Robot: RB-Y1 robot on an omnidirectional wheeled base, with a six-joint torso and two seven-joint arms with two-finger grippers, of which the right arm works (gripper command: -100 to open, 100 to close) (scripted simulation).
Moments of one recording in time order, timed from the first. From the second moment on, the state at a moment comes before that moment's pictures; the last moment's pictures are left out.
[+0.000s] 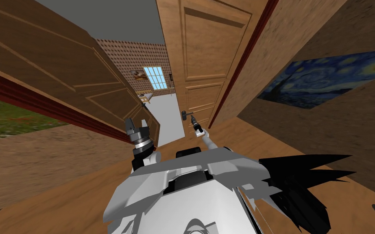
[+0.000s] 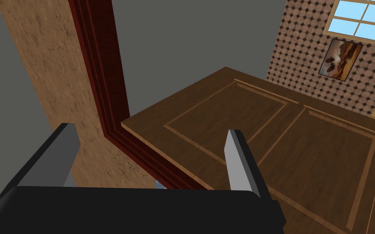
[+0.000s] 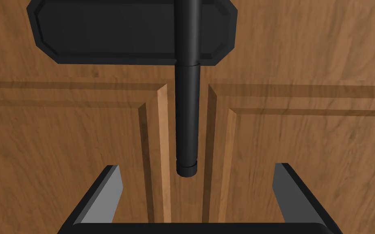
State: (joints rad) arm -0.22 -0.01 0.08 -1.05 0.04 -0.31 -0.02
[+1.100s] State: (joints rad) arm -0.25 0.02 0.06 -1.02 0.03 -0.32 -0.02
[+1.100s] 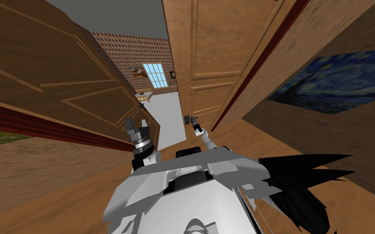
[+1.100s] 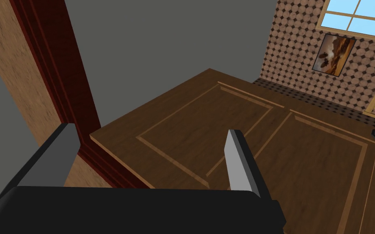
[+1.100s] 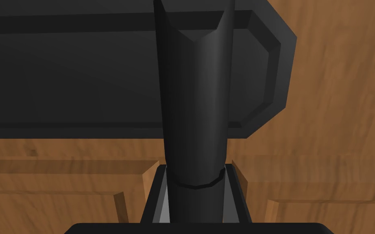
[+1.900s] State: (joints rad) arm -0.23 -0.01 0.03 -1.03 0.03 -0.31 -0.01
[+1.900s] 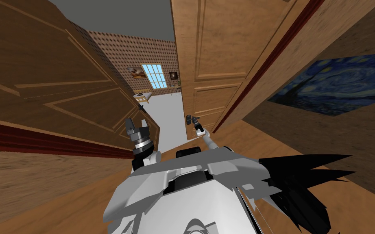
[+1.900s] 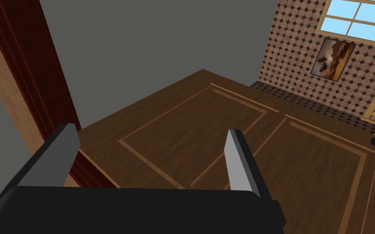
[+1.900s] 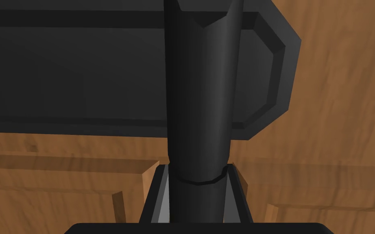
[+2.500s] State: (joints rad) arm -0.26 -0.04 -0.04 -0.99 0.01 -0.32 0.00
